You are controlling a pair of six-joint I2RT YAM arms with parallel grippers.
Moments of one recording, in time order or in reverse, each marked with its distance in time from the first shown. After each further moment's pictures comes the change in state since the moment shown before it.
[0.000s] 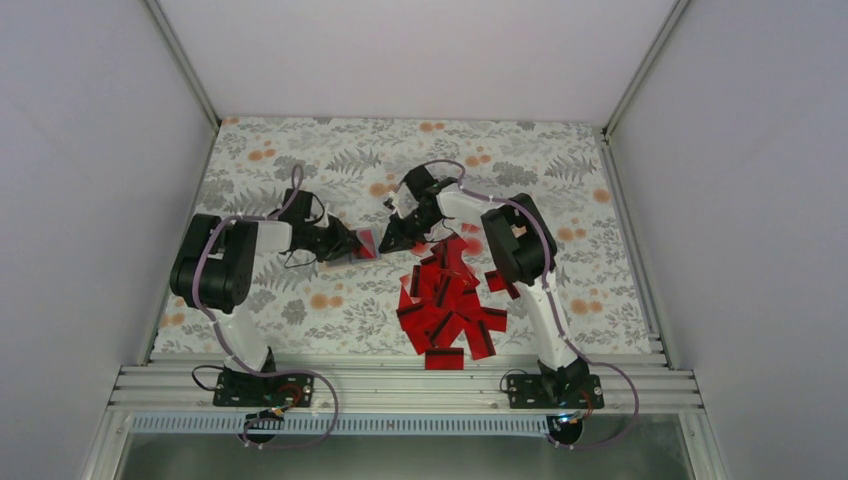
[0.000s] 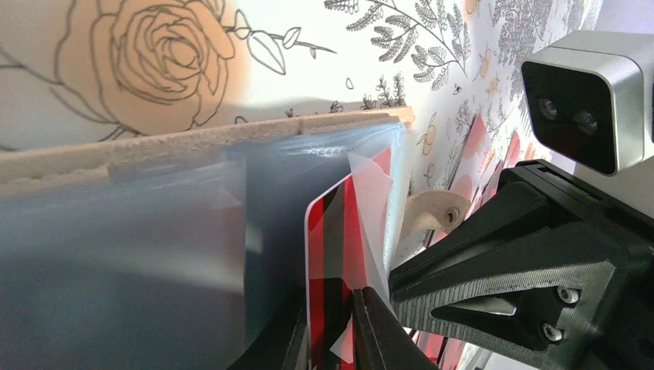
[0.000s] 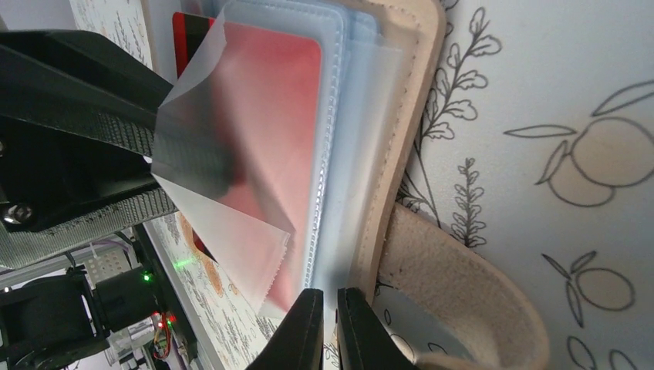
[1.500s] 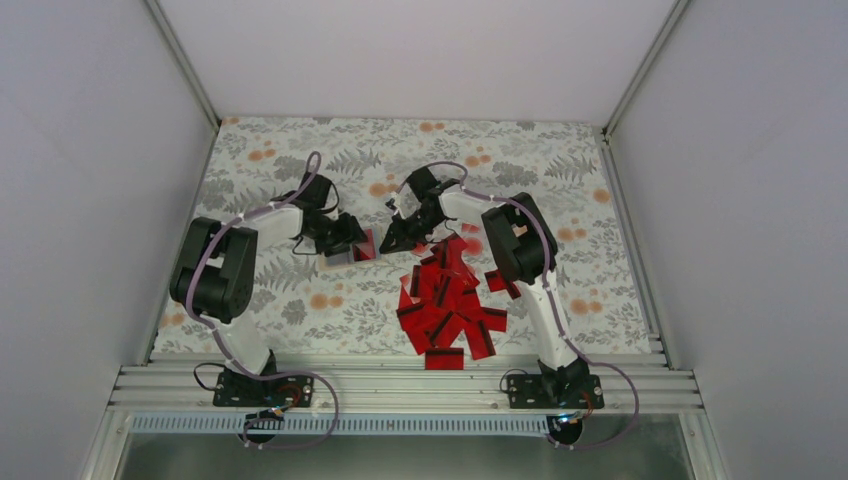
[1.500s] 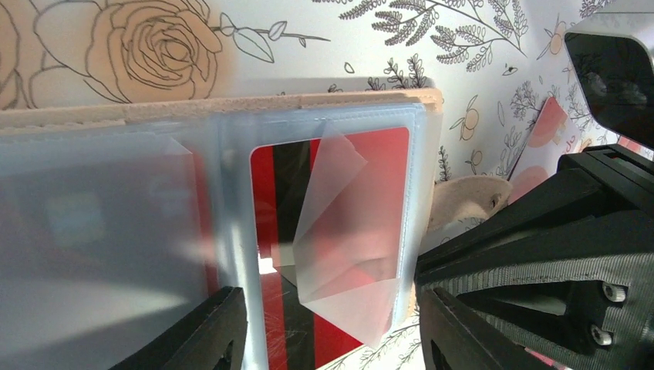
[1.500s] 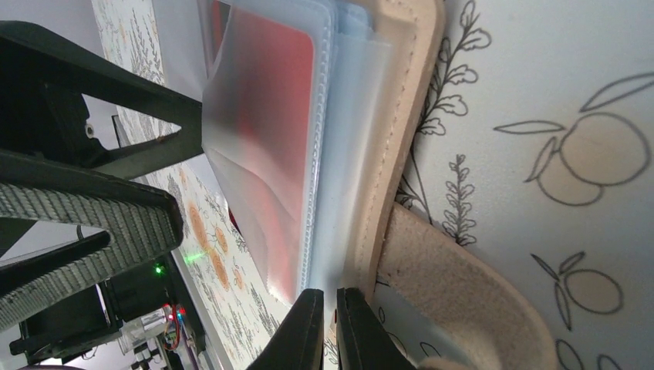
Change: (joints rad) left arm -0.104 -0.050 0.199 -0.396 -0.291 0.114; right arm -0.012 0.007 -0.022 0.026 -0.049 -0.015
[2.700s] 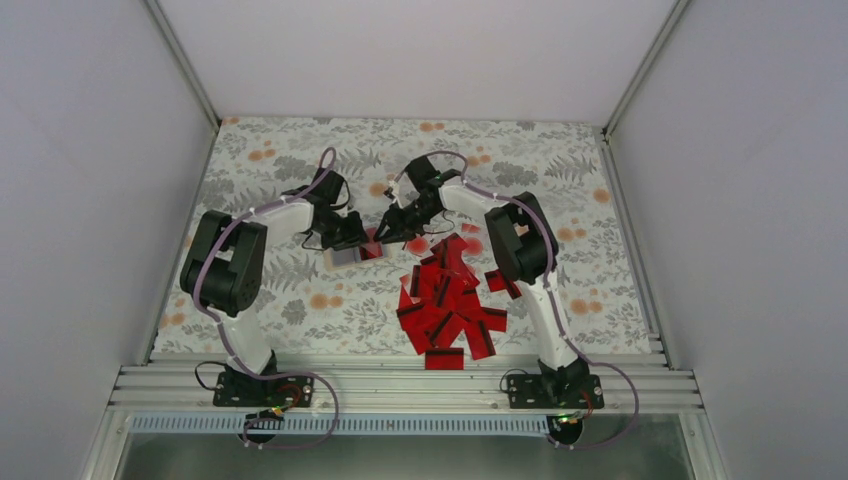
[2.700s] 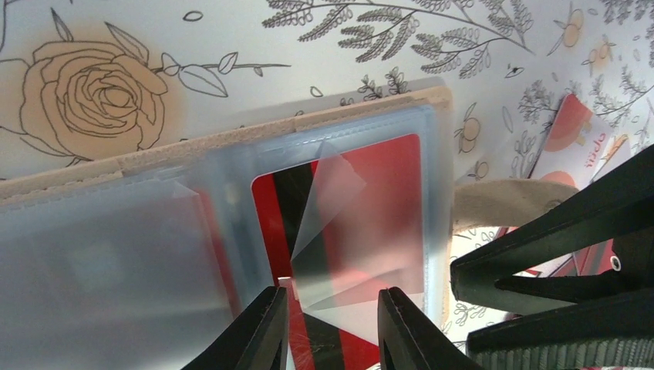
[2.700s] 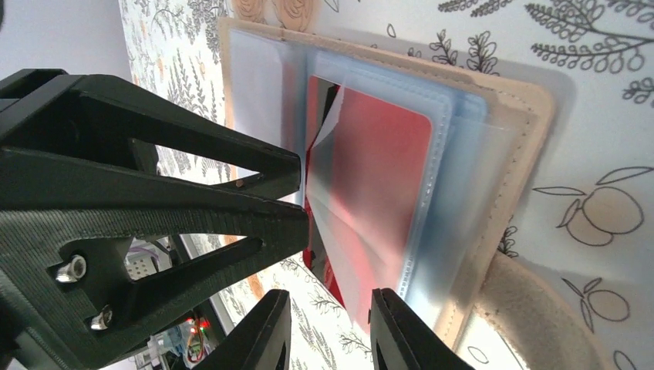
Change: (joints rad) left arm -0.058 0.054 0.085 -0.047 -0.078 0.053; right arm -0.007 -0.011 0.090 -0.042 0.008 0.047
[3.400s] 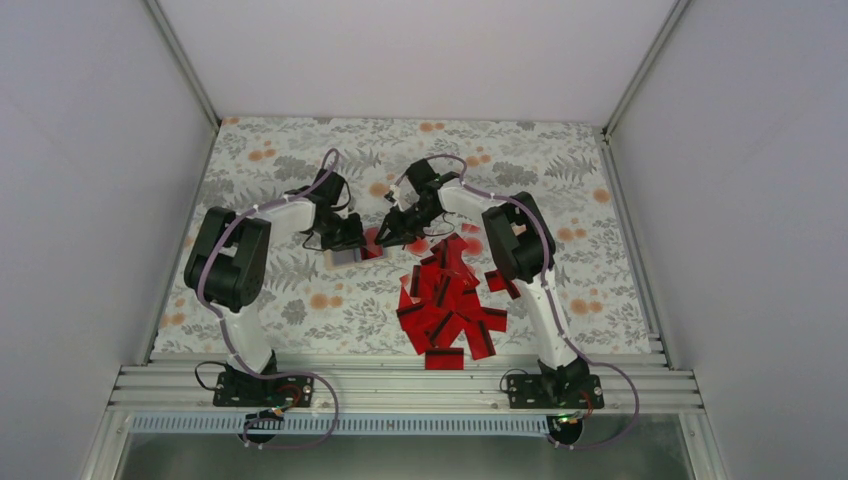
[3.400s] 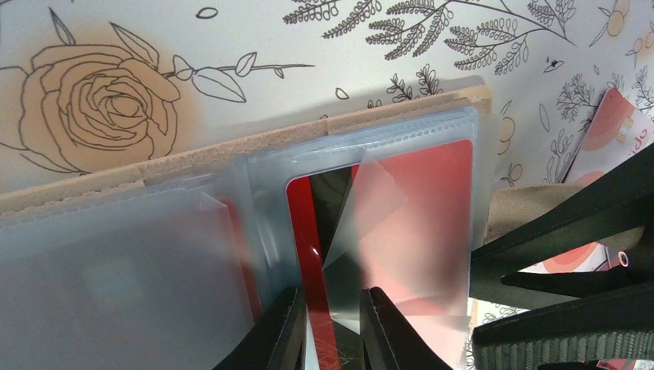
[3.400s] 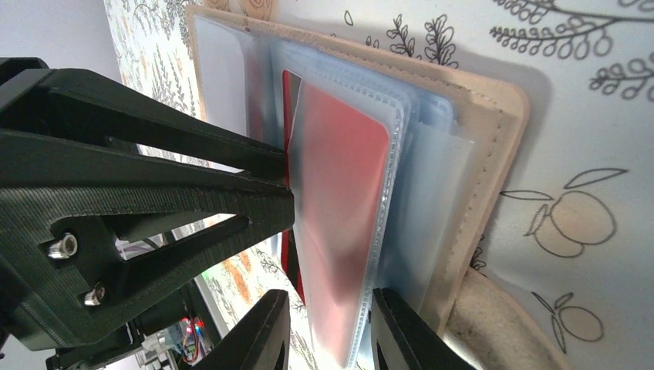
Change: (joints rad) left arm 0.001 0.039 0.008 -0.009 -0.013 0.034; right arm -0.001 0.034 0.000 0.000 -0.004 -0.005
